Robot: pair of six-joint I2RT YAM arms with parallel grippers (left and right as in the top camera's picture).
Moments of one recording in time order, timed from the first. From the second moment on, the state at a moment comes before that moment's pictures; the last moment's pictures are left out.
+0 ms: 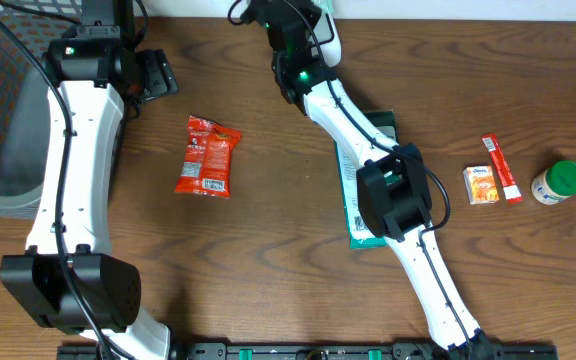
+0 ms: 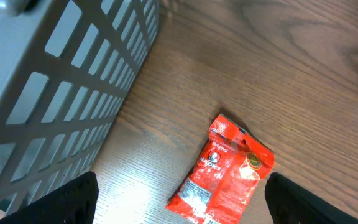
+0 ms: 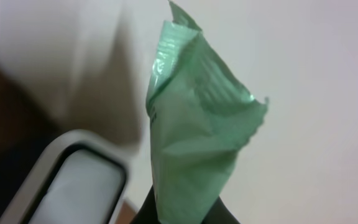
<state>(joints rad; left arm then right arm) 0.01 1.79 1.84 -1.13 -0.14 -0.33 0.52 2.69 2.42 0.00 0.65 -1.02</state>
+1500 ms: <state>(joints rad) 0.01 1.79 1.84 -1.13 -0.14 -0.33 0.56 2.69 2.42 0.49 0.97 -1.28</state>
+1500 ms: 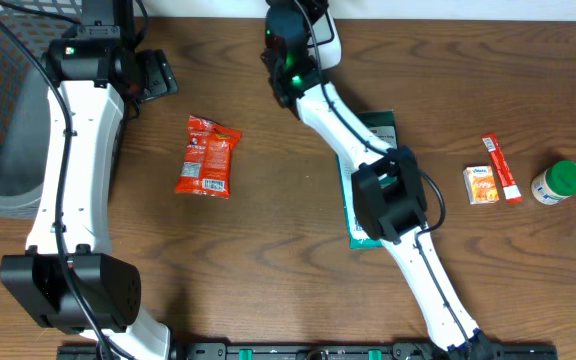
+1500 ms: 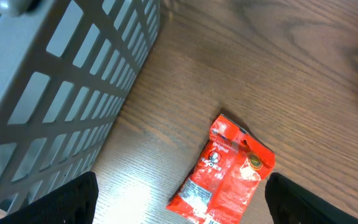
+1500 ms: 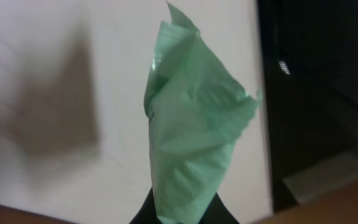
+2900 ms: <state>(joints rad) 0.01 1.79 1.84 -1.13 -0.14 -0.33 0.55 2.77 2.41 0.02 0.97 -0.94</state>
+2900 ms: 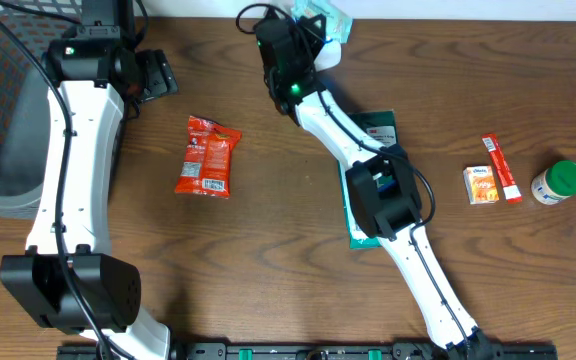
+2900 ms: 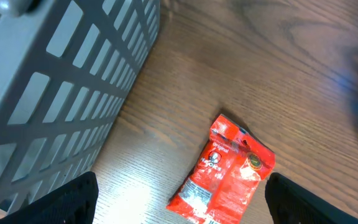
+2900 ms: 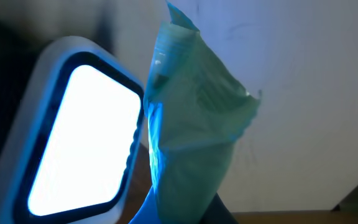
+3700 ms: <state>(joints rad) 0.01 1.79 1.84 -1.13 -0.14 -0.33 0.55 2.77 2.41 -0.11 0.85 -0.74</state>
